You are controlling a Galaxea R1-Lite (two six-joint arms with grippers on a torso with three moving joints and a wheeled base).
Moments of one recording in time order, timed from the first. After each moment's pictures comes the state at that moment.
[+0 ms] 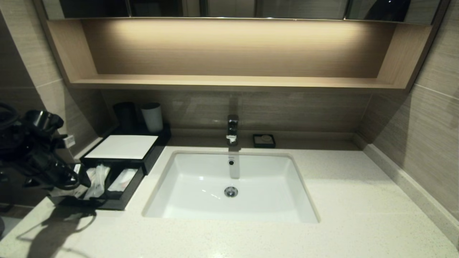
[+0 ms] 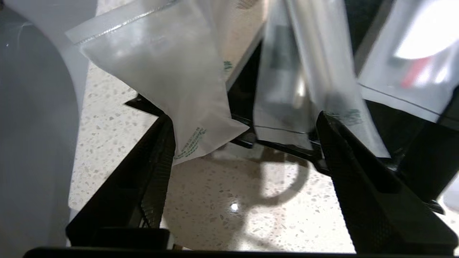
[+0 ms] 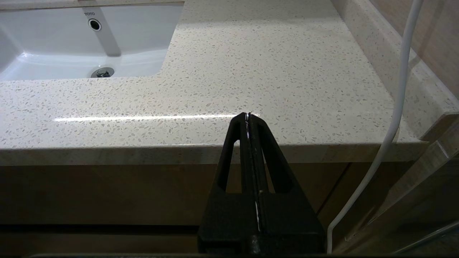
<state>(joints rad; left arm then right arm) 0.27 1.89 -1.26 0.48 0.03 0.07 0.00 0.00 -0.10 0.24 -0.01 0.05</state>
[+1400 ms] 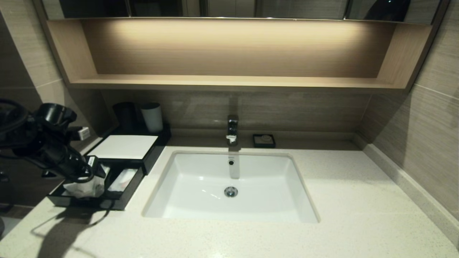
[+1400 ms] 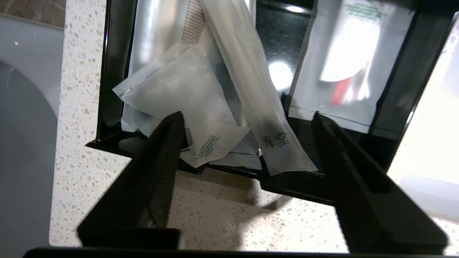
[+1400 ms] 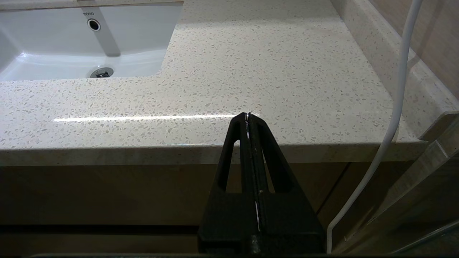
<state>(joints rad) 0.20 1.89 -1.29 0.44 0.00 0.07 0.00 0.00 -0.10 0.24 -0.01 0.05</state>
